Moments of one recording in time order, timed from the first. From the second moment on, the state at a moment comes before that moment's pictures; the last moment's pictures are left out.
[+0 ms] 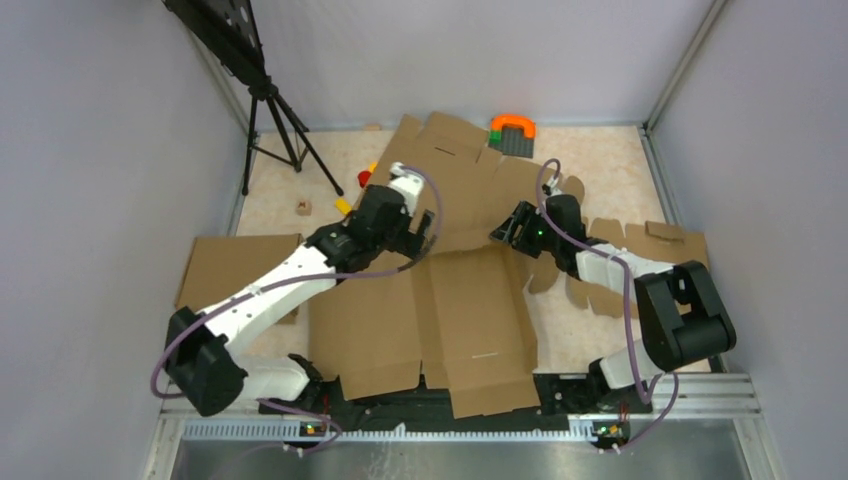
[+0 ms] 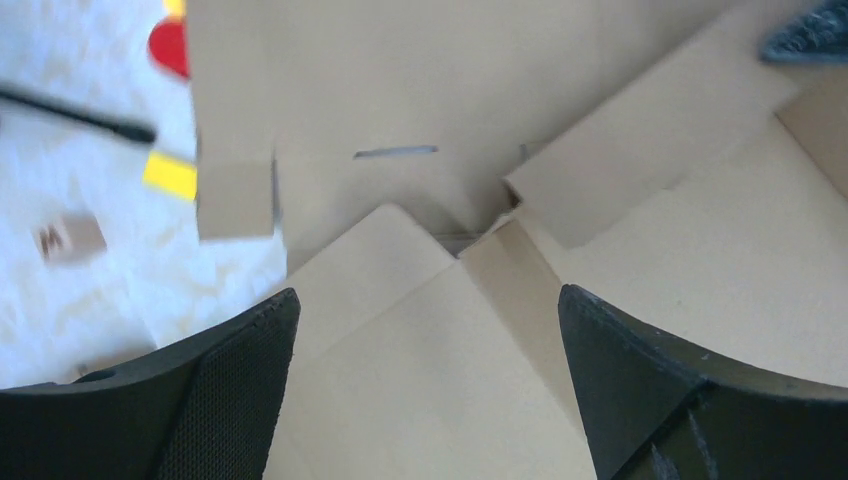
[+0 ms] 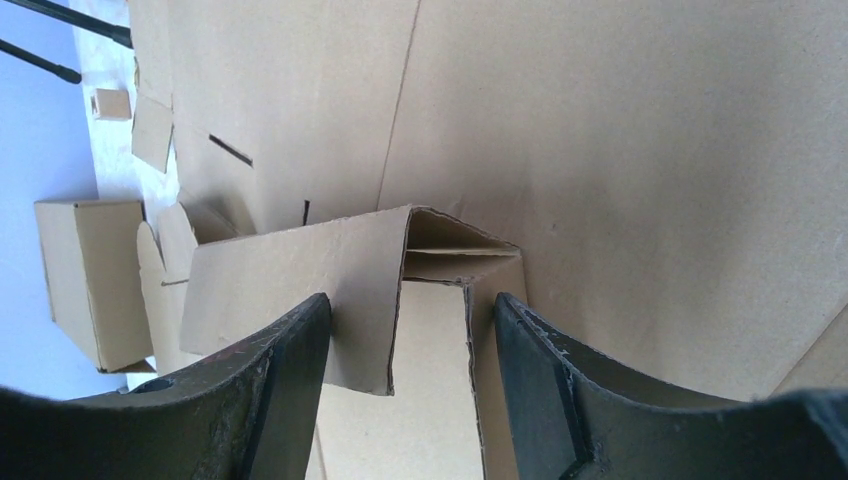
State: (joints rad) left arm -0.75 1.34 1.10 -0.41 -0.27 0.02; right arm 0.31 1.48 0.68 0.19 -0.27 0.73
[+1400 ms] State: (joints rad) left arm -0.37 1.13 0.51 -0.41 0.13 -0.74; right arm 0.32 1.50 0.69 0.20 -0.25 0.72
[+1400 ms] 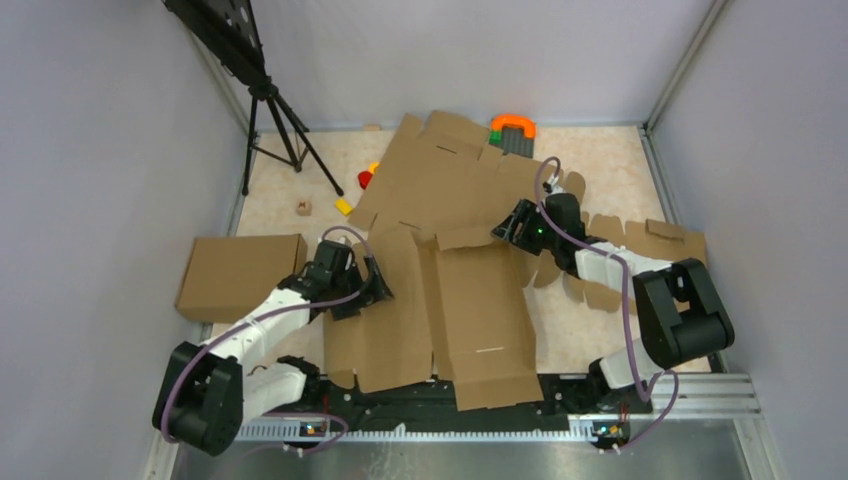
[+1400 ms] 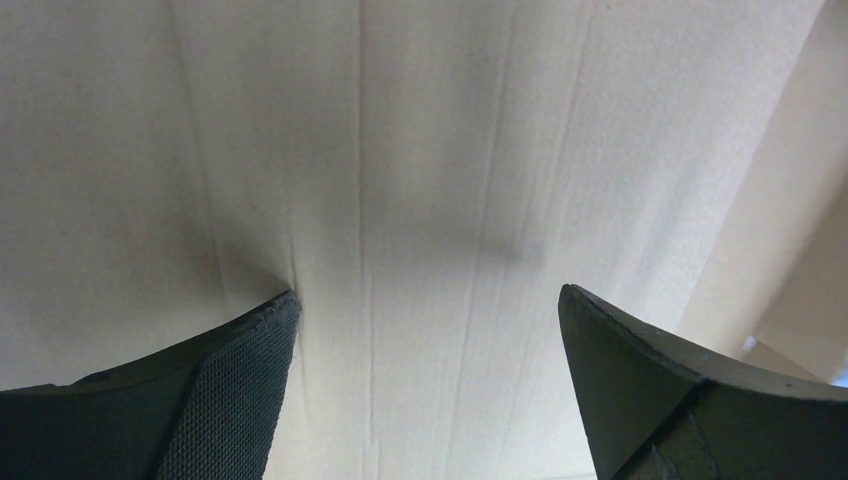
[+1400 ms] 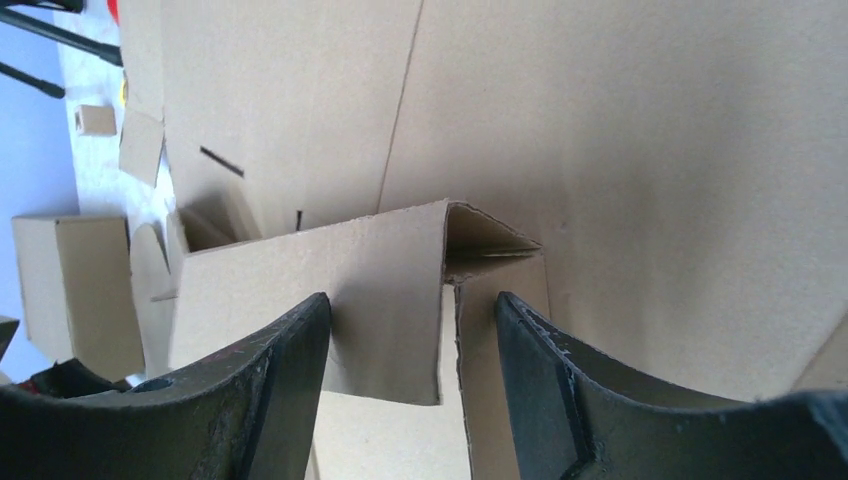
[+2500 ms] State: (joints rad) left arm -0.39 1.20 0.49 -0.18 0.37 -0.72; right arm 0.27 1.50 0.68 0.25 -0.28 0.77
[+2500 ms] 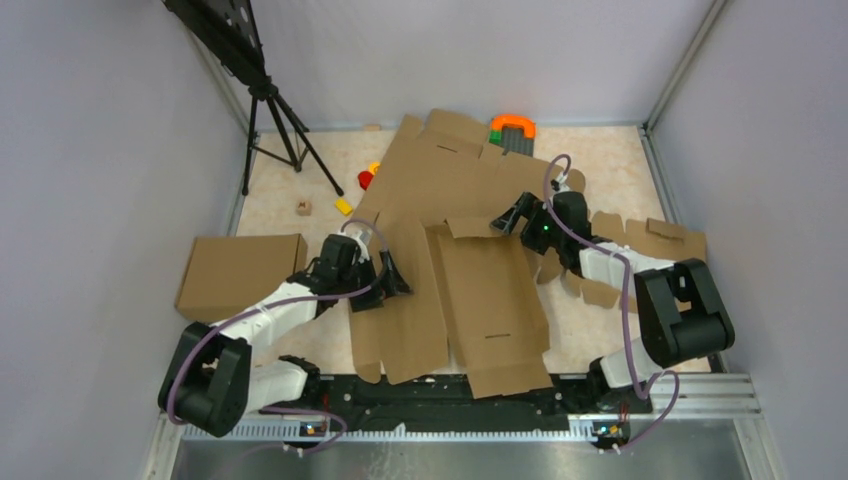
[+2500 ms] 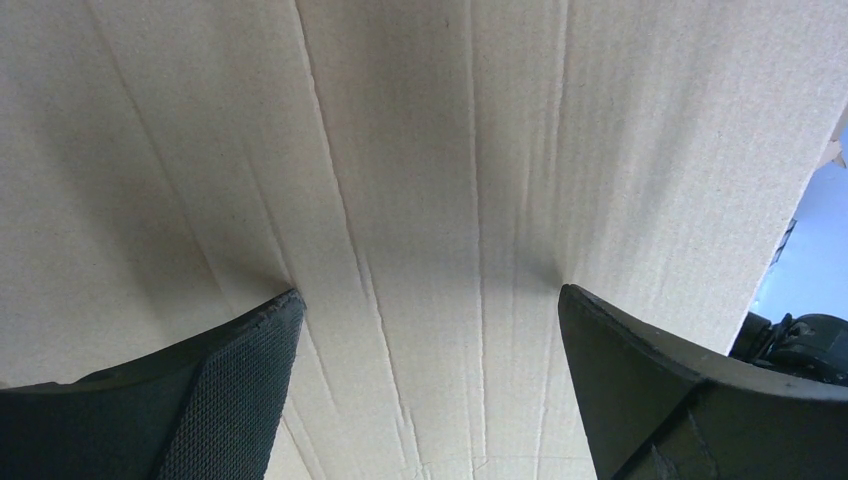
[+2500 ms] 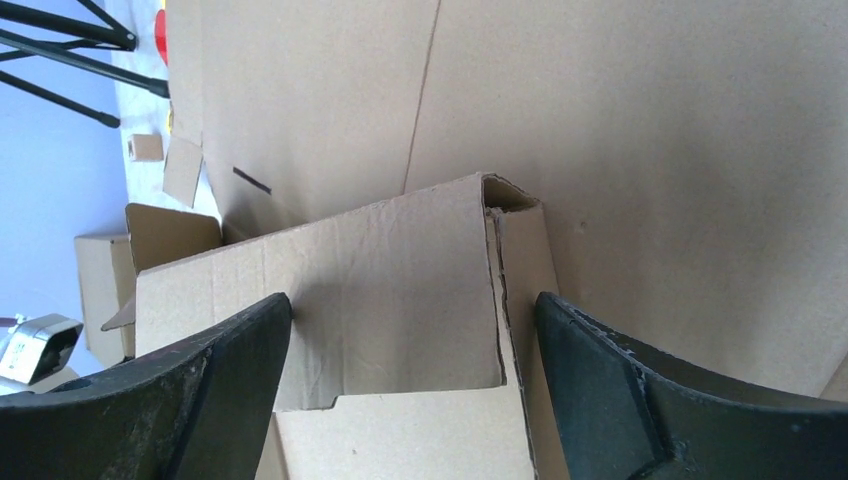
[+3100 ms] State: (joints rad) left arm -0.39 1.21 0.51 -0.20 0.37 -0.68; right arm 0.26 1.54 0.77 0.18 -0.32 0.79
